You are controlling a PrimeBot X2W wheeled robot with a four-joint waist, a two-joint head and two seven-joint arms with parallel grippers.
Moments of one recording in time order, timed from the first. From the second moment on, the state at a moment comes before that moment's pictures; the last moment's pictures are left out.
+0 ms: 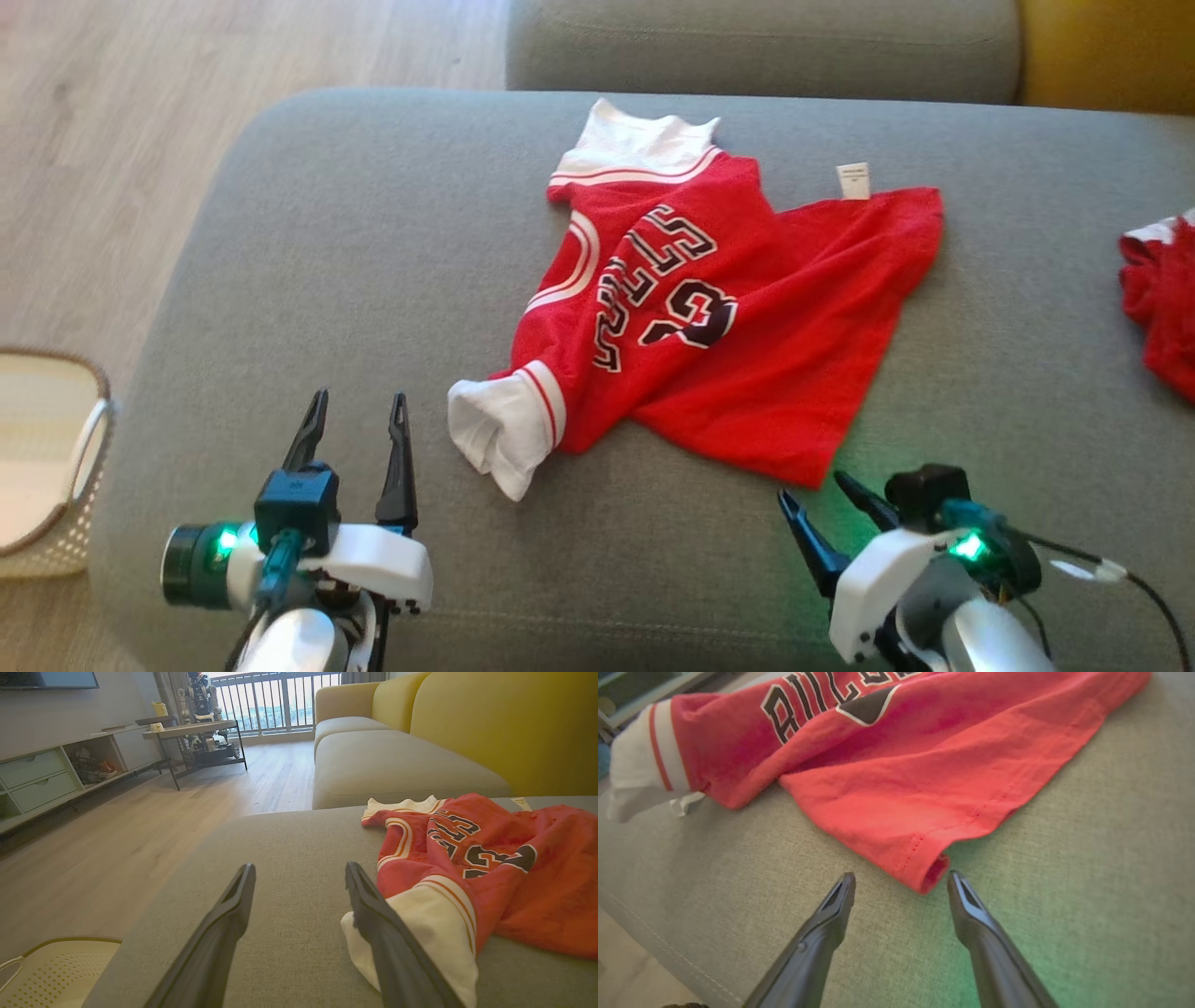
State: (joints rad) left arm -0.09 0.24 -0.46 0.19 -0.25 0.32 -0.25; right arm -0.11 -0.04 0.13 0.50 0.16 0.13 -0.01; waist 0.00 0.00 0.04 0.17
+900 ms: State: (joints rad) left arm -0.09 0.20 -0.40 0.25 -0.20 0.26 -0.25; right arm -0.28 -0.07 0.04 0.75 0.12 0.13 -0.09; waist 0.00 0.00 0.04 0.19
